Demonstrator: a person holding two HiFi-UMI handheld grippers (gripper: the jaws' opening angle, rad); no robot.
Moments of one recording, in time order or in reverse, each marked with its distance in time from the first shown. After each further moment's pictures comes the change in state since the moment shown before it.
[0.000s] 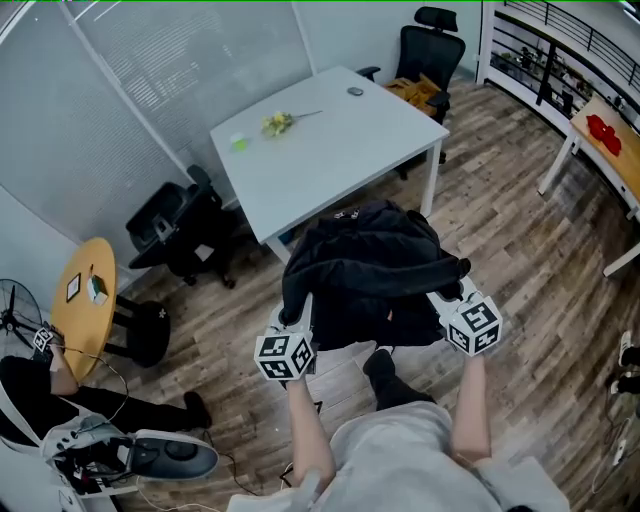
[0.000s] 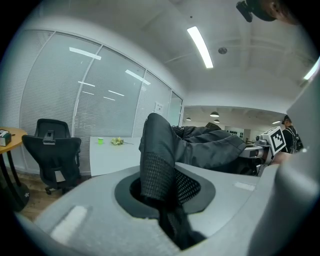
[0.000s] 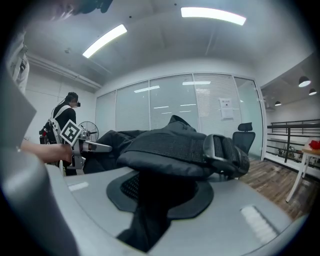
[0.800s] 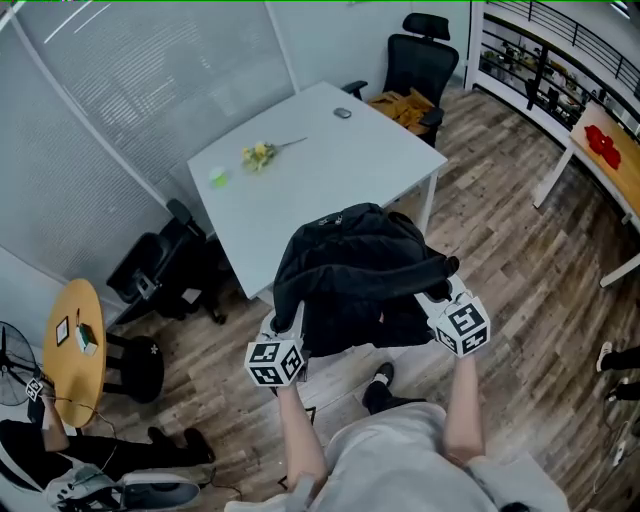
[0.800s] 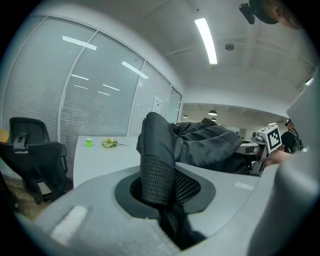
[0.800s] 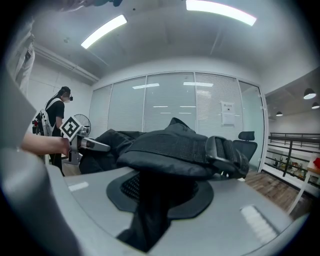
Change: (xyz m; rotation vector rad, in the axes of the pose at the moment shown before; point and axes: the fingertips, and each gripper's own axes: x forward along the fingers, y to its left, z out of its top) left arm 0.168 0.066 0.058 -0.003 0.043 -0.062; right arm 0.144 -0.113 0.054 -0.089 0.000 -0.036
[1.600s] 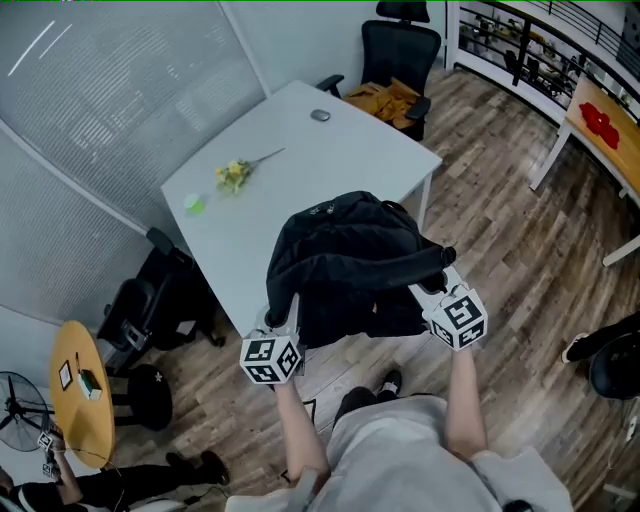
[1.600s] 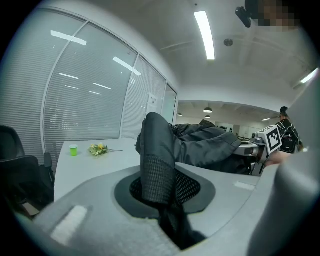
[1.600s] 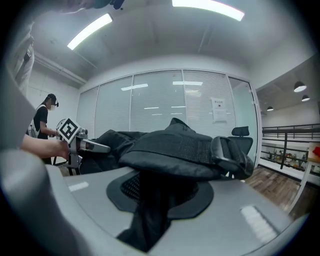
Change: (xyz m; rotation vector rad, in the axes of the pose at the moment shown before) left arm 0.147 0.039 0.051 0.060 0.005 -0.067; right arm 0.098 -0.100 0.001 0.070 -0.030 -0.076
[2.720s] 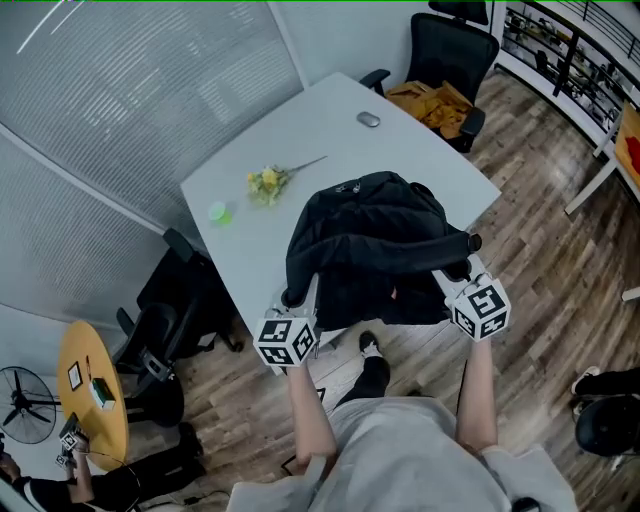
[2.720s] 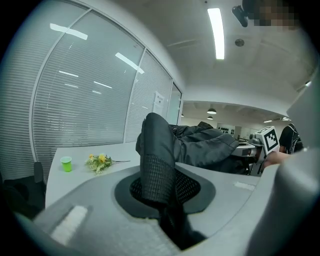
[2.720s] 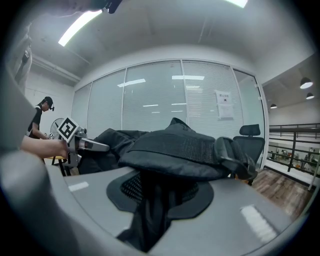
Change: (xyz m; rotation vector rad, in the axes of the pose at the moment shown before) left arm 0.141 0.151 0.074 -0.016 -0.003 -0.010; right arm 0.209 -0.070 0.047 0.001 0.032 0.011
